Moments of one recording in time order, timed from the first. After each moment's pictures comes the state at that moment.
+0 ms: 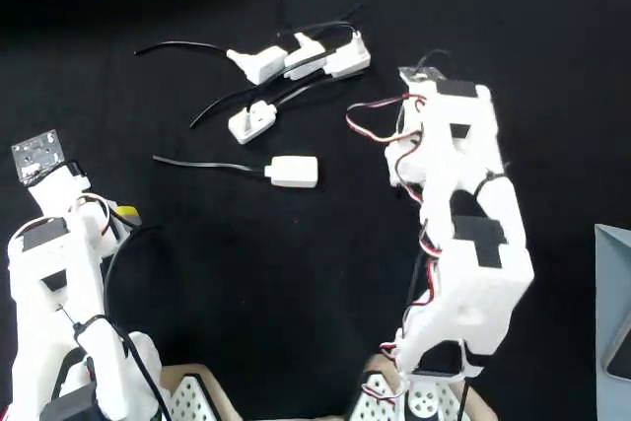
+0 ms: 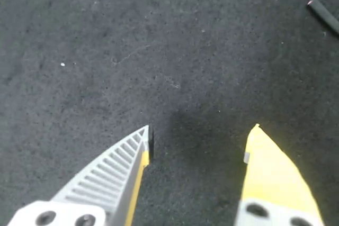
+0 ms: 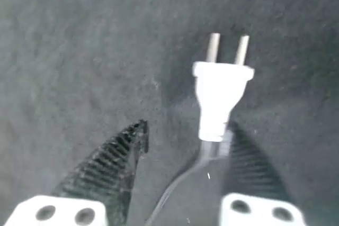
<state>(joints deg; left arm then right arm) -31.3 -34.3 62.5 45.7 -0.5 4.8 22.4 3.1 79.2 6.6</state>
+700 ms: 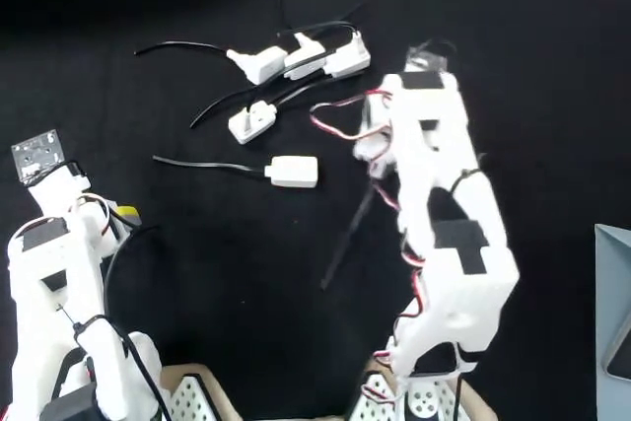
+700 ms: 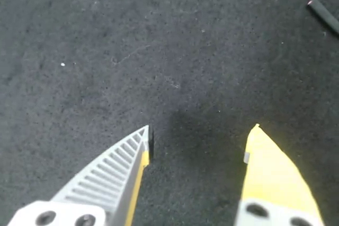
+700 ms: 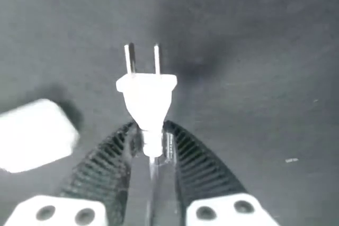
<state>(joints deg) -31.3 -34.3 62.5 45.7 -0.5 -4.7 19.5 -1.1 78.8 -29.5</state>
